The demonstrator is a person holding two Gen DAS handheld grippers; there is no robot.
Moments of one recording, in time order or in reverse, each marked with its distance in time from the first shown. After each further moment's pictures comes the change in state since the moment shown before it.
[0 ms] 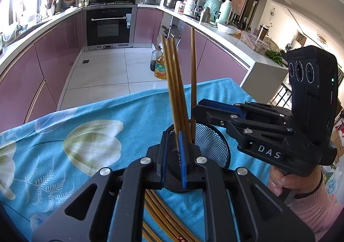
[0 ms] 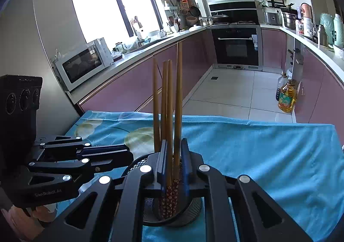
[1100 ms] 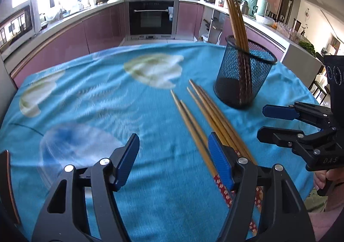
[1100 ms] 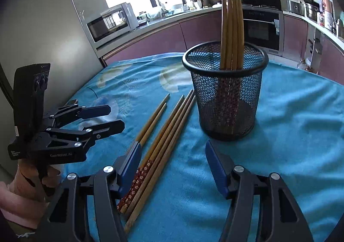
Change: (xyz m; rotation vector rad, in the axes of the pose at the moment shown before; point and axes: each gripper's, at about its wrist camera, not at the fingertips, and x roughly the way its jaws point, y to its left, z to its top) left arm -0.051 0.034 -0.159 -0.092 0.026 0.265; right arm -0.004 0.056 -0.116 -0.082 0.185 0.091
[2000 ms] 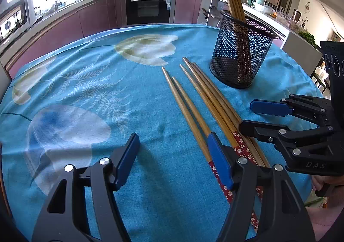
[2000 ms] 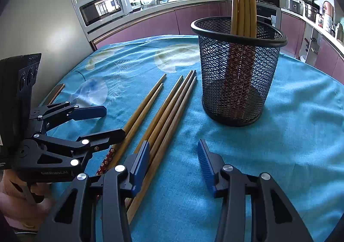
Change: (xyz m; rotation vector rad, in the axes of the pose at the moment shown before) left arm 0.018 -0.015 -0.014 0.013 0.068 -0.001; right arm 0.022 0.013 -0.007 -0.033 0.065 -0.073
